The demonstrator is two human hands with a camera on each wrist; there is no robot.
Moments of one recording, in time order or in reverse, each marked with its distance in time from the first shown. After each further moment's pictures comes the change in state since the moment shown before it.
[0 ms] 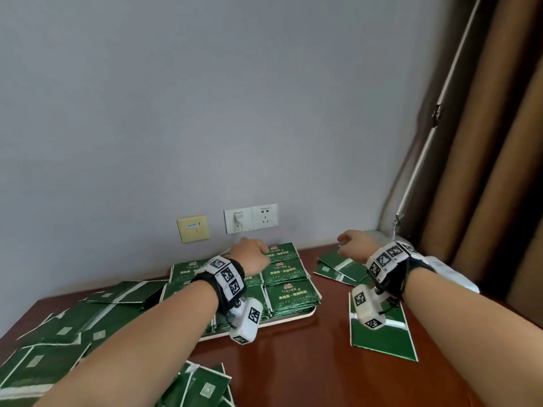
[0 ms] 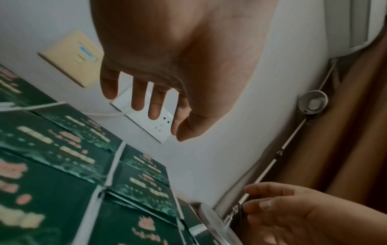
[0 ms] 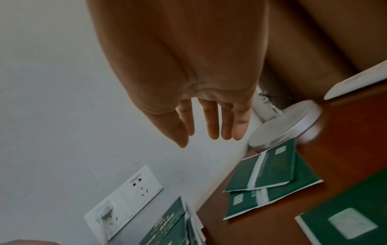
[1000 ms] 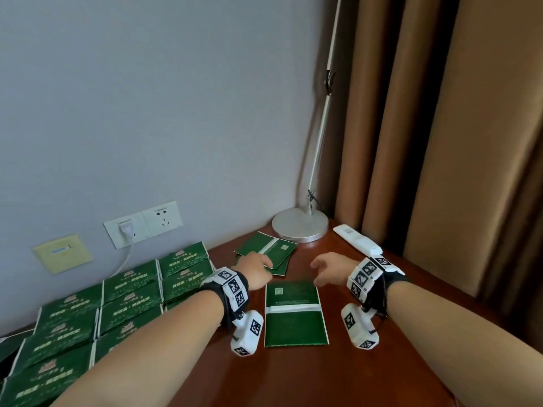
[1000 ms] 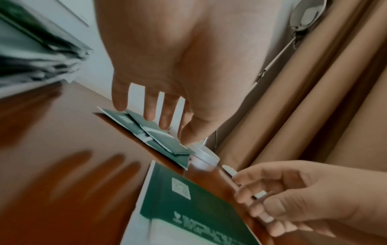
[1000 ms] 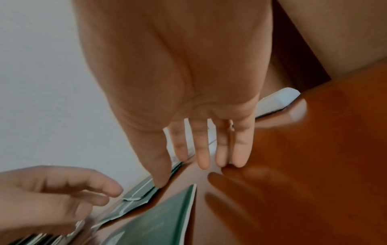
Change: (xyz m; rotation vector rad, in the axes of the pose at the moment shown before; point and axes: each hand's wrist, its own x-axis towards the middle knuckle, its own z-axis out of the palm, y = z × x) left_hand 0.072 0.124 0.181 0.188 -0.273 0.219; right_hand -0.024 0.172 -0.020 -0.070 -0.251 0.102
